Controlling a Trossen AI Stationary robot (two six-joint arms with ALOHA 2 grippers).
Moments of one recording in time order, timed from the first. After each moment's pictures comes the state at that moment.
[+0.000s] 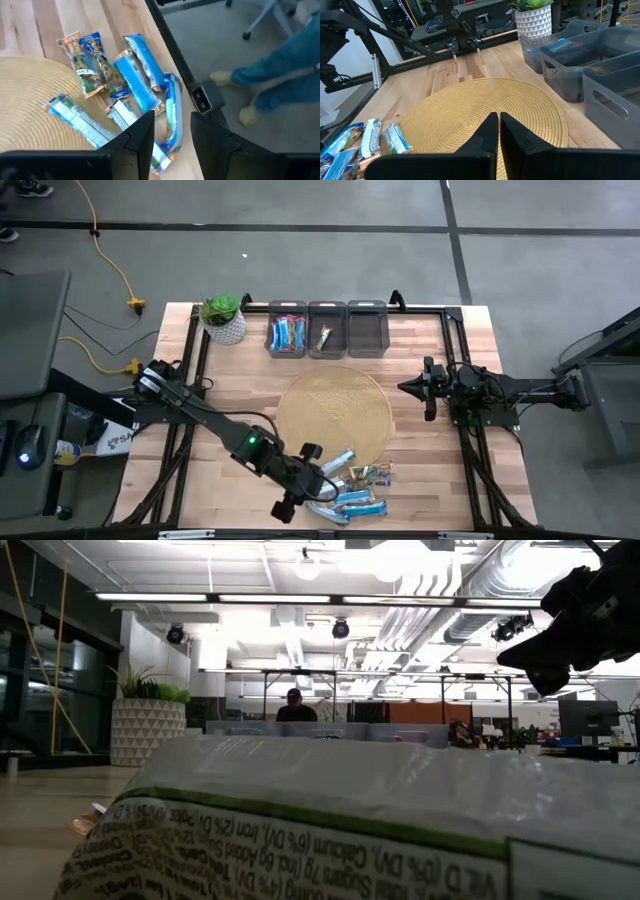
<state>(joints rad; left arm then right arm) -0.56 1.82 1.59 -0.56 -0.03 -0.17 -0.03 0.16 0.05 -0.06 0.05 0.27</state>
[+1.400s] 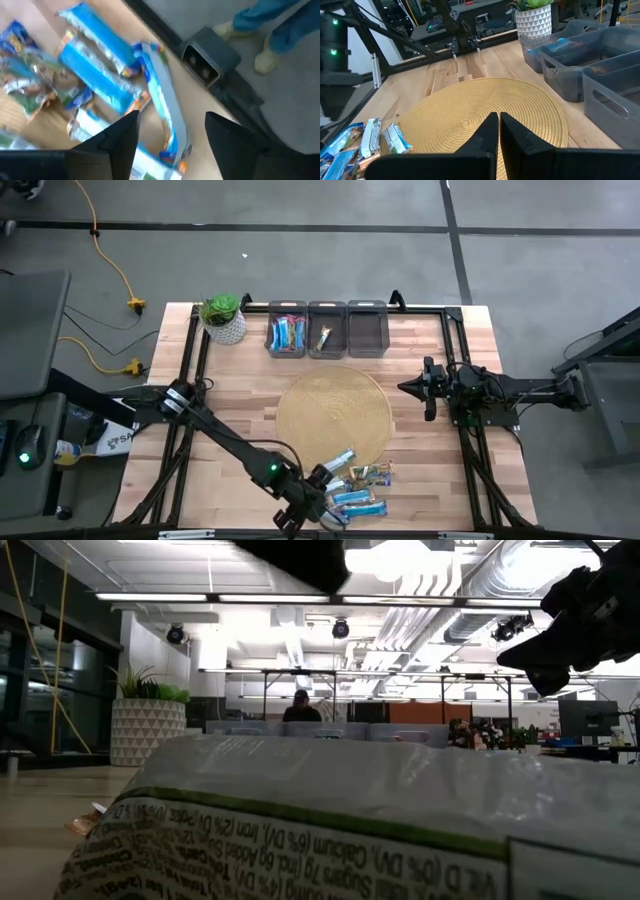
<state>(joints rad) -0.60 2.04 1.59 -0.47 0.00 0.12 -0.03 0.16 0.05 -0.06 0.05 0.27</state>
